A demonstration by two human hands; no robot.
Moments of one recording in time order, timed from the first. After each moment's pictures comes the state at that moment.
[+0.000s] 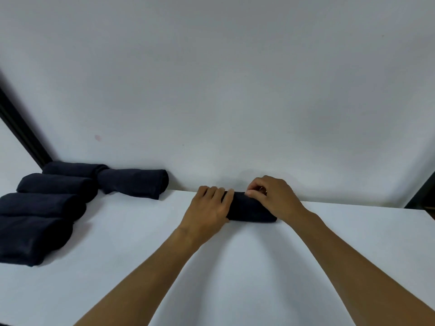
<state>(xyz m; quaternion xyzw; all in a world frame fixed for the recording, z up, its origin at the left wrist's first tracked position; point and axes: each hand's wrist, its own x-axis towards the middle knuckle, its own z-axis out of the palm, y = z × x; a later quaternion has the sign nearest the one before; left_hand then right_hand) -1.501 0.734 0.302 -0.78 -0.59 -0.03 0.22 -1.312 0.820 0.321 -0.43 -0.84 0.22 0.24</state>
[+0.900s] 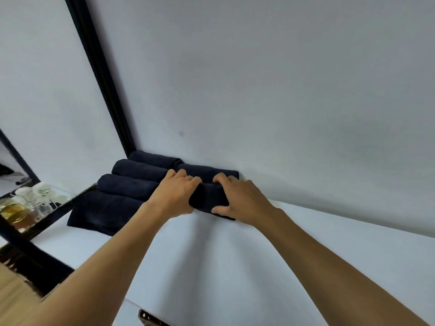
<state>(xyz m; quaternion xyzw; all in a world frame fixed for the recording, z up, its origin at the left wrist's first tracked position) -1.712 0.646 0.356 -0.66 -0.74 0.04 0.14 -1.536 0.734 0.352 -0.25 -0.96 0.07 0.14</state>
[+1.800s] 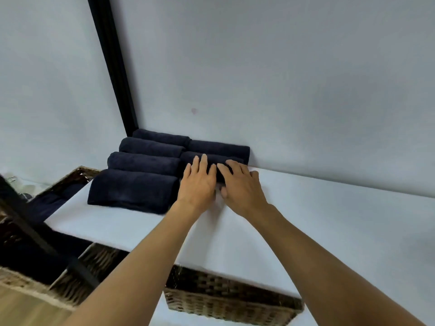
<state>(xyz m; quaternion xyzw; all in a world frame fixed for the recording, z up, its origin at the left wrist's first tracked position) -1.709 0.601 0.309 -0.63 -0.77 -0.07 0.10 -1.586 0.647 0.317 -0.40 -0.90 0.00 0.17</state>
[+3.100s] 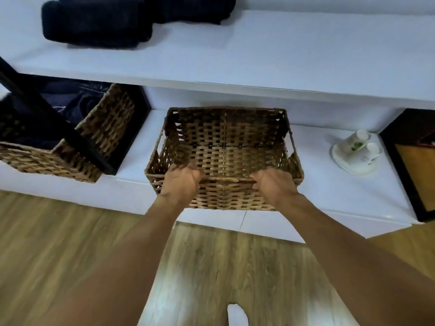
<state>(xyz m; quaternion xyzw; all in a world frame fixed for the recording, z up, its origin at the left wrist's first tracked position) -1.622 0.376 0.093 -0.66 -0.75 0.08 -0.03 -1.412 0.452 0.093 -0.47 -0.87 0.07 -0.08</state>
